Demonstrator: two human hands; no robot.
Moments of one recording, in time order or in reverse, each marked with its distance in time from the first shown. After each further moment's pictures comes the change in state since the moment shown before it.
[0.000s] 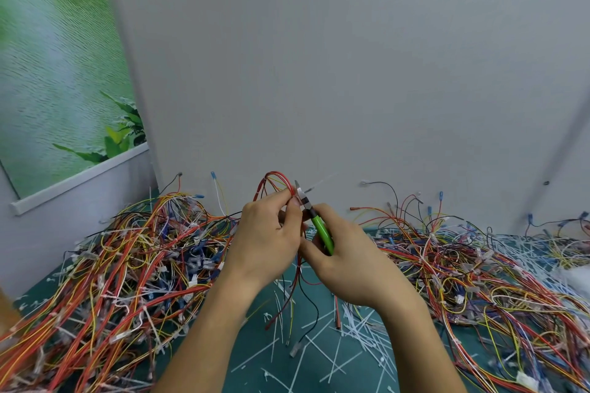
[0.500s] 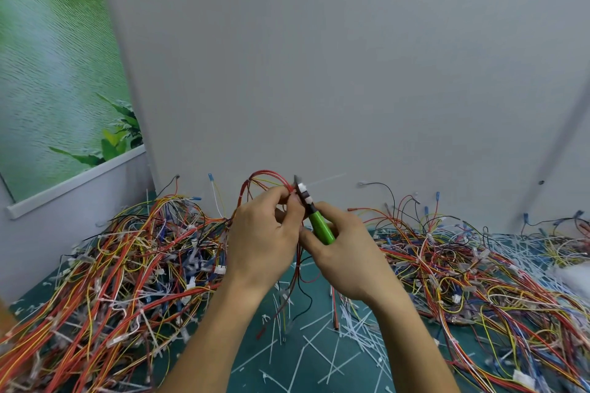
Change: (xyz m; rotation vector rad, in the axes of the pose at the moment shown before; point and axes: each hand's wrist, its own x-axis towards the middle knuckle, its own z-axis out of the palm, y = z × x) left_hand -0.002 0.003 0.004 -0.021 0.155 0.010; right_hand 0.006 -0.004 0.005 0.203 0.152 0.040
